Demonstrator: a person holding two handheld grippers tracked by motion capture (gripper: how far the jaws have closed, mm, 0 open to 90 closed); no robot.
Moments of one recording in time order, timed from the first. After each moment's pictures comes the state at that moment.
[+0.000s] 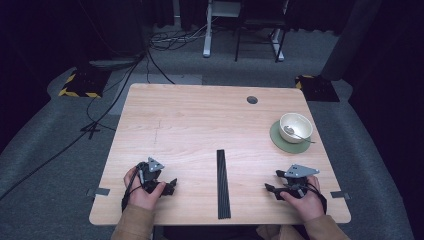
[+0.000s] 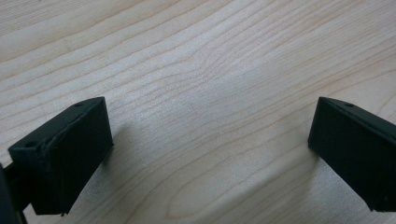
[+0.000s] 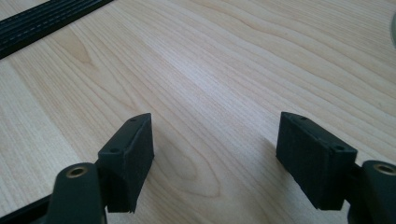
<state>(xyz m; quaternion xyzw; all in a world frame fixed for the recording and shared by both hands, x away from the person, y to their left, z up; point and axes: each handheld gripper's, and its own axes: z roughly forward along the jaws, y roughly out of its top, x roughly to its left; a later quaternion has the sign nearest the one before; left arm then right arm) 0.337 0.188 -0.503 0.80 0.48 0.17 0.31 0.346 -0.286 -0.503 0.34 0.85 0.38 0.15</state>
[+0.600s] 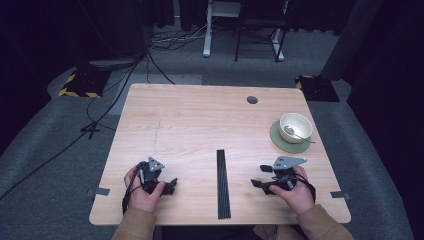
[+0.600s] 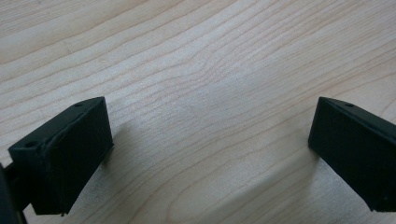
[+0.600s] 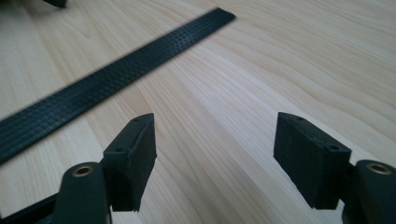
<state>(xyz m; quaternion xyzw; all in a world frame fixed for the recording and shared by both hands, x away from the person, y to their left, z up) 0.339 0.187 -0.504 0.80 0.49 0.17 0.31 0.361 -0.242 -0.476 0.28 0.86 0.42 0.10</state>
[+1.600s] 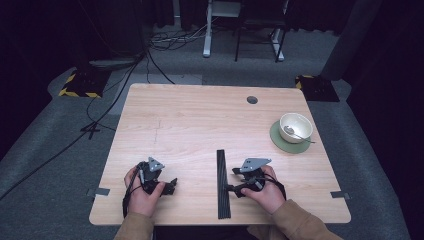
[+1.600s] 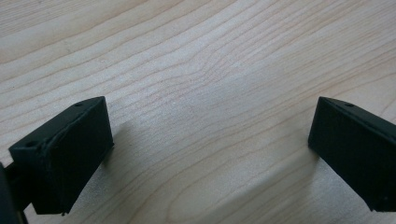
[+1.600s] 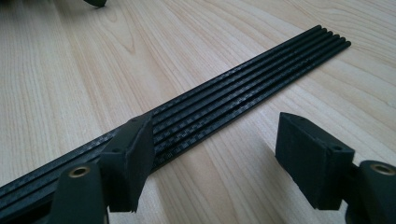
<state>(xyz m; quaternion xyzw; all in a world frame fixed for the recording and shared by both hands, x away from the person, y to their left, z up) 0.338 0.187 -0.504 0.80 0.48 0.17 0.31 0.366 -0.161 -0.499 0.24 0.88 0.41 0.07</state>
